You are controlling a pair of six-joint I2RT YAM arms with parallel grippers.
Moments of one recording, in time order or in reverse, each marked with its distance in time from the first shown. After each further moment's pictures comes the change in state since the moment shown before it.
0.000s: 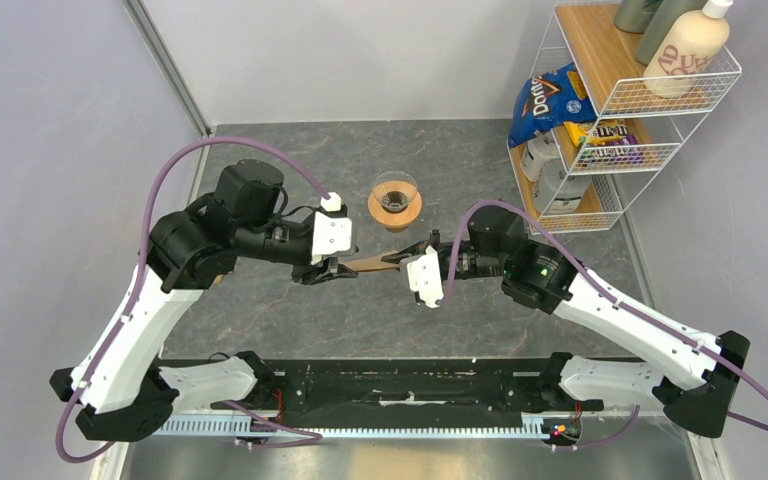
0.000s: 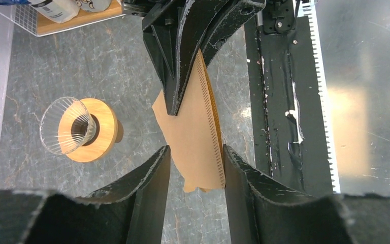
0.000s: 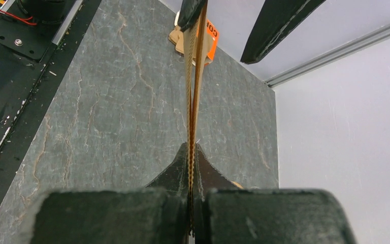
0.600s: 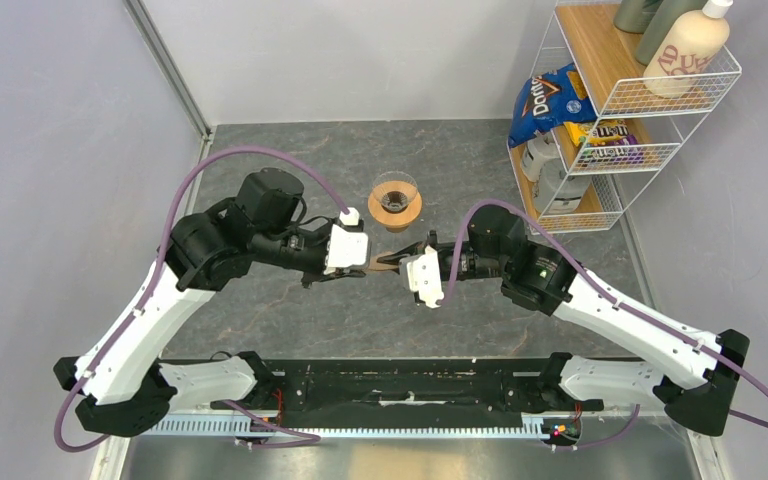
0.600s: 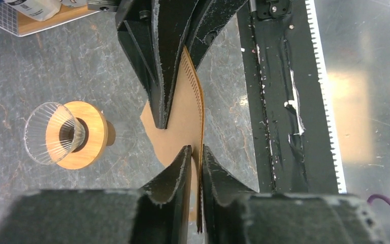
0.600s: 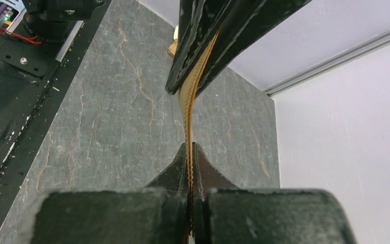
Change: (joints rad) left arm -0.073 0.009 -0.060 0.019 -0.053 0.021; right arm 0.024 0.000 0.003 0.037 -0.001 0.036
